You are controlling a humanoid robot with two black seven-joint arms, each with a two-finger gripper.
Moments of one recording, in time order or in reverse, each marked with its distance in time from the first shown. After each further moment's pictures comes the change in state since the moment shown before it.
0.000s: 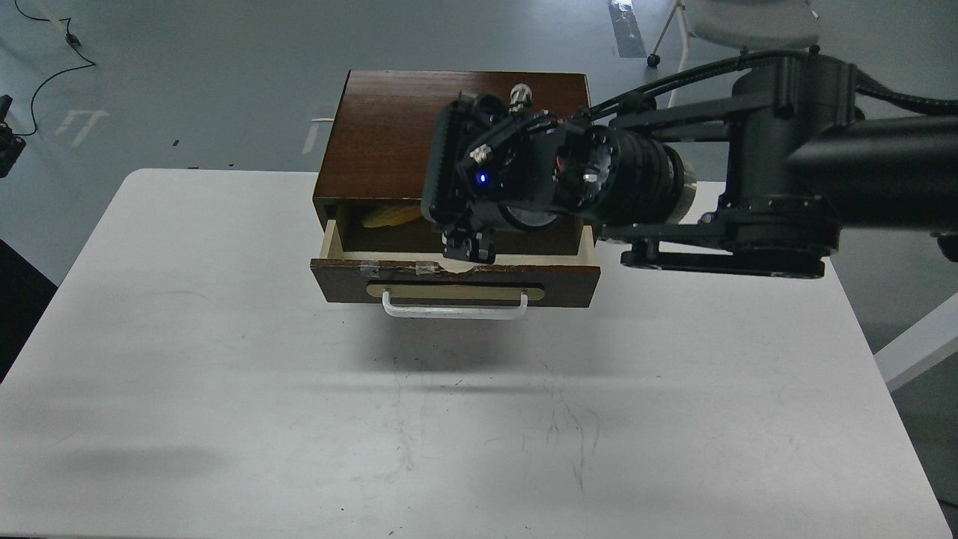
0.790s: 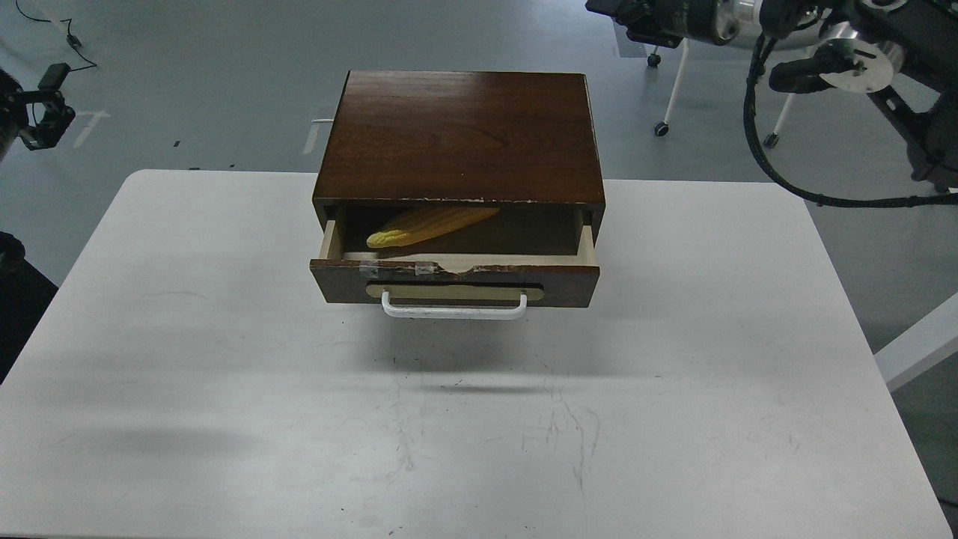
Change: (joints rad) left arm -0.097 -0.086 0.006 -0.046 0.285 0.000 0.010; right arm -0.541 -0.284 0.695 -0.215 1.364 -0.254 -0.008
